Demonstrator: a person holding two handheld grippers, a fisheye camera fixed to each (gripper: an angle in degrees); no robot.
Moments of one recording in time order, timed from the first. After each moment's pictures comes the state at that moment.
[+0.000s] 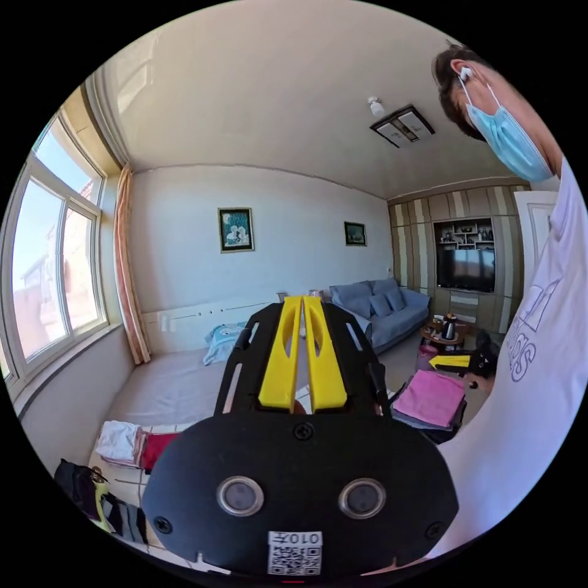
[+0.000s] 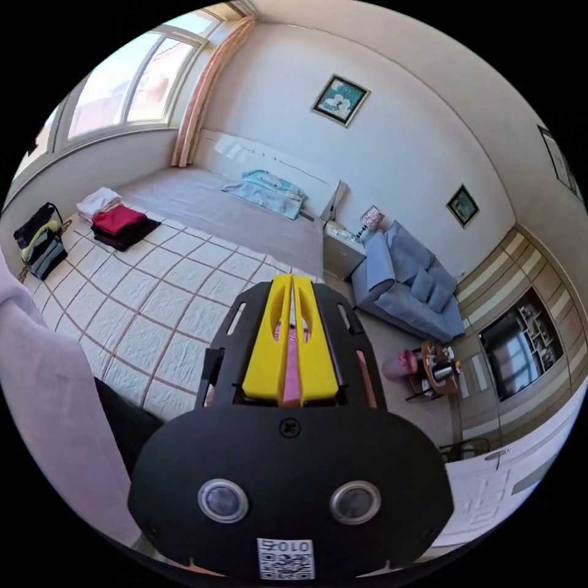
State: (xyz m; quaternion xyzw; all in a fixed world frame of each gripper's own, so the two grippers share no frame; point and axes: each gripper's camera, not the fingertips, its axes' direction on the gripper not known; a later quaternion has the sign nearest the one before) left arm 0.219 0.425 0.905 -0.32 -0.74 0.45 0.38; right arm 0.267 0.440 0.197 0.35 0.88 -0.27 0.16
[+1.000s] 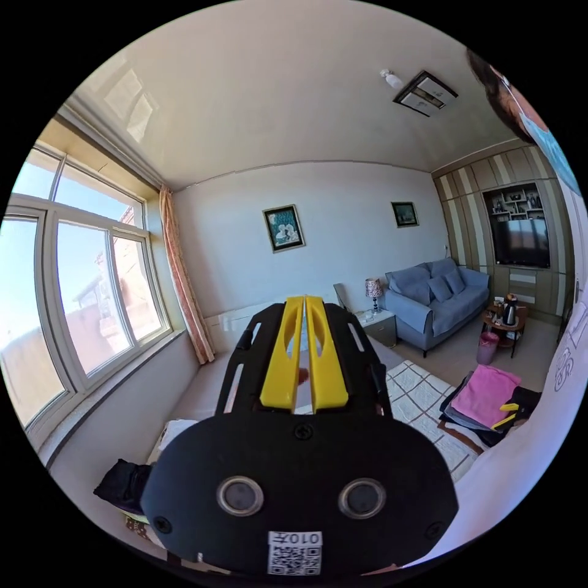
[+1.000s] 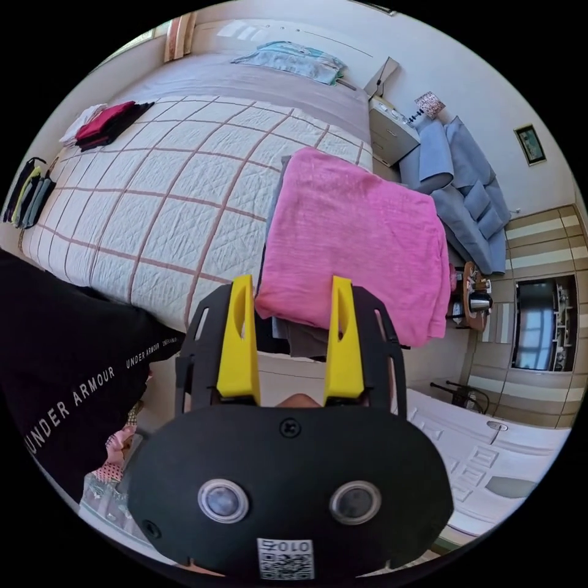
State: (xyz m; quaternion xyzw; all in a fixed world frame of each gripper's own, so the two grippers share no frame) left arm 0.241 0.493 0.997 -0.29 -0.79 0.48 0.24; right arm 0.447 0.373 -0.118 0.23 0.93 -0.06 0.29
